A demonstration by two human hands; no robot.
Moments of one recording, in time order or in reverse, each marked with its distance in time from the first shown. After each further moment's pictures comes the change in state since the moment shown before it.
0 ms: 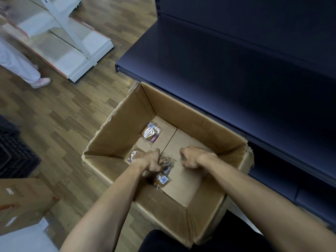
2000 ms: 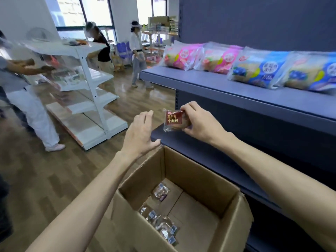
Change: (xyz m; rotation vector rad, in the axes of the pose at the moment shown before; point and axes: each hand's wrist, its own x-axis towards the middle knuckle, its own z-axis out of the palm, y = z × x) left_hand -0.221 -0.061 -0.172 0.070 1.522 0.329; right_hand -0.217 -0.118 -0.225 -0.247 1.265 -0.395
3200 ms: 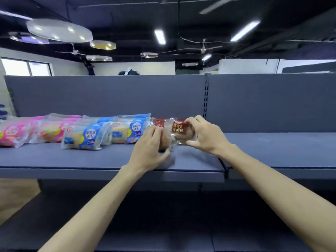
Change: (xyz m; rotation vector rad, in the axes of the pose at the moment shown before) left_hand 0.147 0.484 -0.040 -0.564 0.169 0.584; right_hand -0.285 0.242 -0.340 -0.458 0.226 0.571
